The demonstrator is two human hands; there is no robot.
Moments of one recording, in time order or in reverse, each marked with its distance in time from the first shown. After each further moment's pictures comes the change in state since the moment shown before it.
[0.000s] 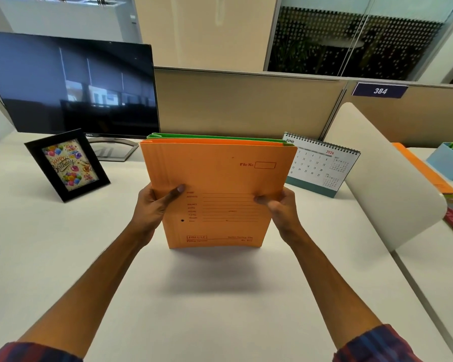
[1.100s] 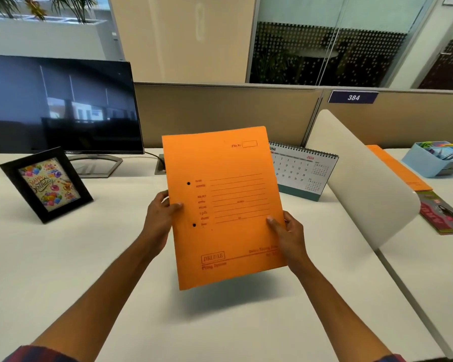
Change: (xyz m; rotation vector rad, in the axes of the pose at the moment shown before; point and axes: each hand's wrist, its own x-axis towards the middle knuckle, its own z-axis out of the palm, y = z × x) left_hand 0.017 -0.017 0.040 0.041 0.035 -0.182; right_hand -0.030 0.043 -0.053 -0.145 0.225 0.204
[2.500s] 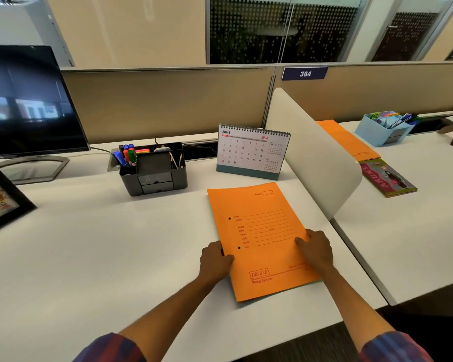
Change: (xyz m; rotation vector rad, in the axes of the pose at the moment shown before) left_hand -0.073 -0.130 0.169 0.592 -0.373 -0.120; right_hand 0.005 0.117 -0.173 -0.812 0.213 0.283
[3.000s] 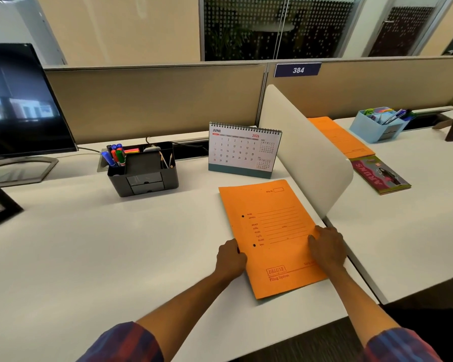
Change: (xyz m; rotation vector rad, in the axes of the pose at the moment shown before) left_hand 0.009 0.031 0.050 0.019 -0.085 0.017; right_hand 0.015 0.030 -0.024 -0.247 0.223 -0.048
